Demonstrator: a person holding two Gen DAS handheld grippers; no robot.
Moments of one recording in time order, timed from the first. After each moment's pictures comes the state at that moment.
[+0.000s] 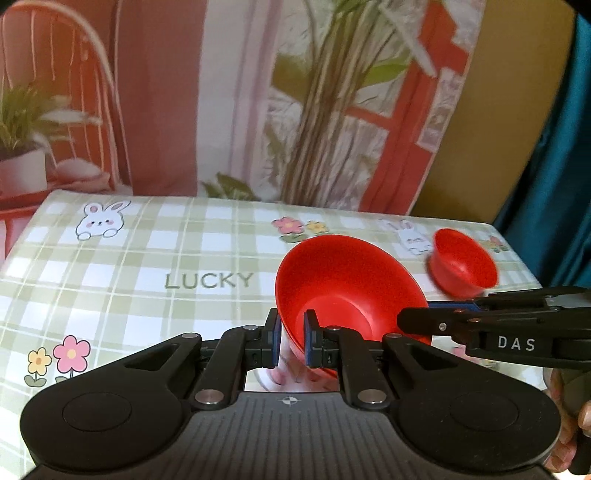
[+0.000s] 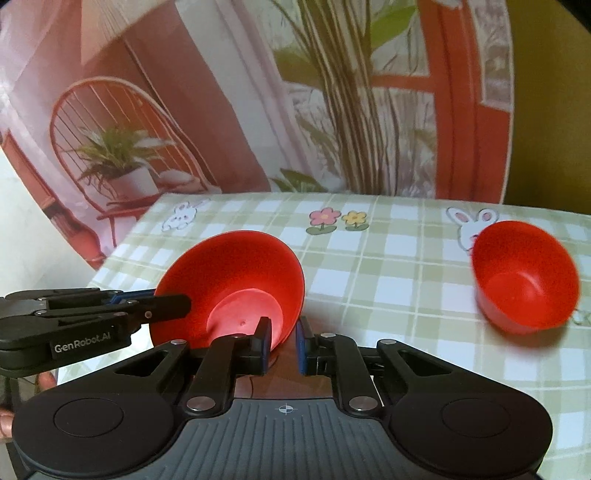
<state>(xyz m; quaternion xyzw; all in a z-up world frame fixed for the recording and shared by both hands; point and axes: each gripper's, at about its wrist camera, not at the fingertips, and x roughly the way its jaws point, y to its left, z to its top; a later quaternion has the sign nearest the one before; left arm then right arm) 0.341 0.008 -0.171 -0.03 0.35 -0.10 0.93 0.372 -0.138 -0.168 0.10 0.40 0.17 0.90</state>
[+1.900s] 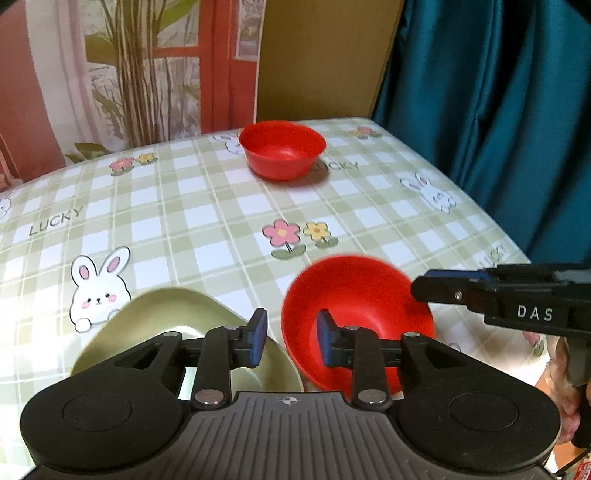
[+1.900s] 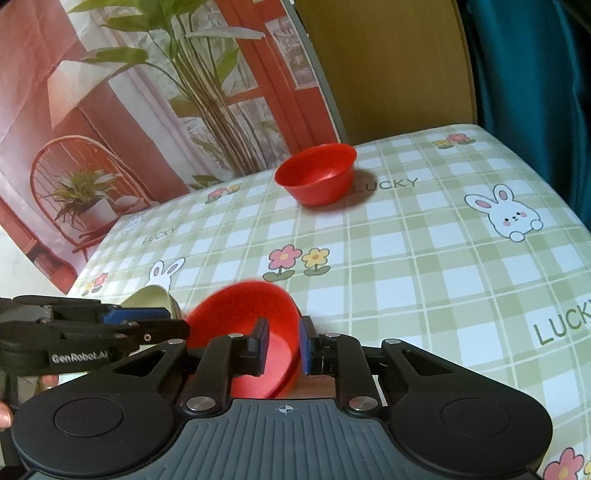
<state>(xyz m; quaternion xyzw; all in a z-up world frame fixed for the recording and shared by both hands) 0.237 -0.133 -0.206 0.06 0.40 -0.21 0.89 0.179 -0.284 -0.191 0.19 0.37 0.08 0.91</state>
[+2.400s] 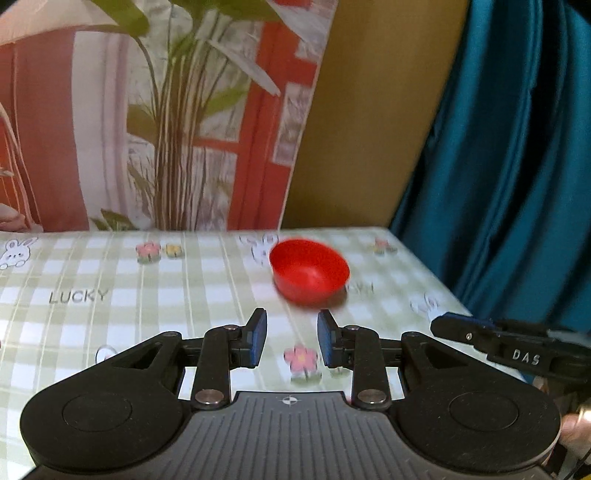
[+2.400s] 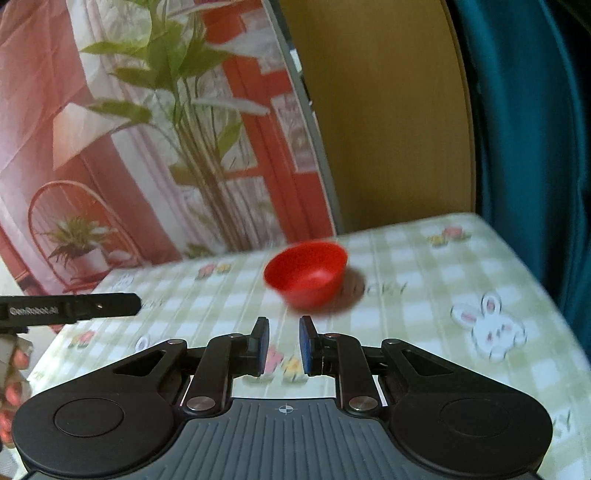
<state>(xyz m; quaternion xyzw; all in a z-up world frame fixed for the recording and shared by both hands) 0.271 -0.116 -0.156 -0.03 0.29 -0.19 0.94 0.228 -0.313 -0.149 0.15 0.28 0.06 0.95</state>
